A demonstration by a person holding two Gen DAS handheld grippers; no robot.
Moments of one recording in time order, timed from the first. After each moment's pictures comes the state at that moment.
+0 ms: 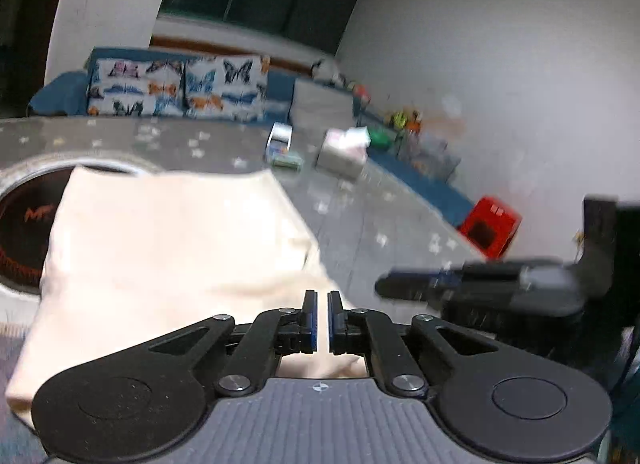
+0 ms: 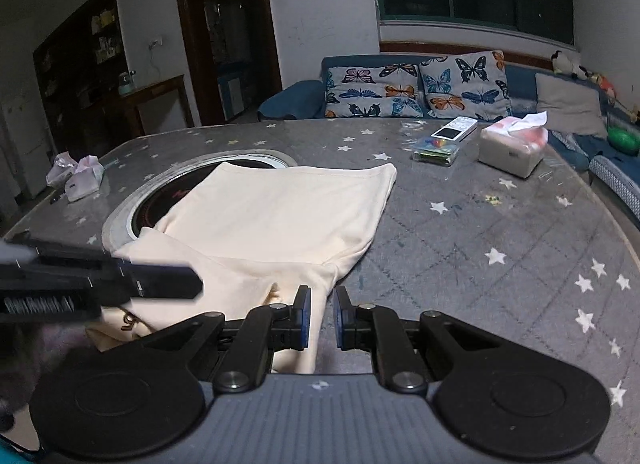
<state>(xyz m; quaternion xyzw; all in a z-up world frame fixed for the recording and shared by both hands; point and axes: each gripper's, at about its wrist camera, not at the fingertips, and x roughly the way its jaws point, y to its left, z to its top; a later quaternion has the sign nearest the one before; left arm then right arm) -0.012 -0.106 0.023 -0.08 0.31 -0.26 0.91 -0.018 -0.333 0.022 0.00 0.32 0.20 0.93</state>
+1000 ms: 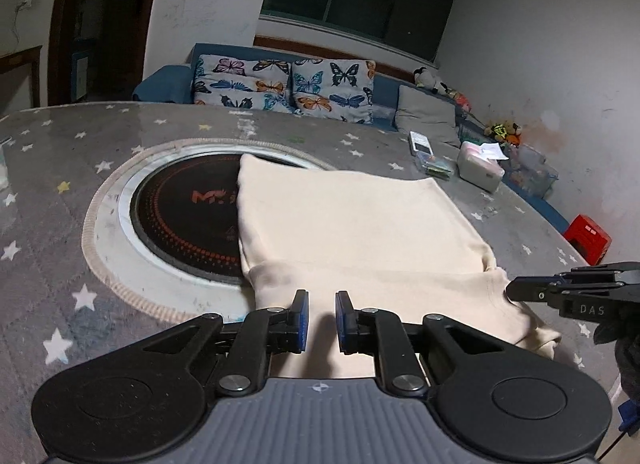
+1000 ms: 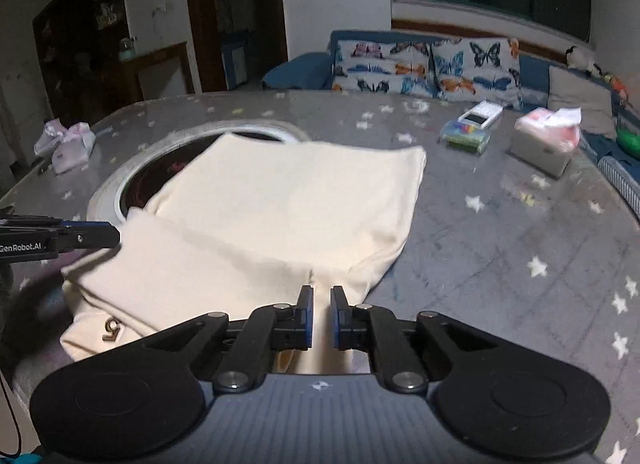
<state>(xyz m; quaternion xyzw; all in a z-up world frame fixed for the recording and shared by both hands) 0.010 0.001 0.008 -0.08 0.31 -0.12 0.94 0.011 -0.287 0.007 -0.04 0.35 0.19 0.91</state>
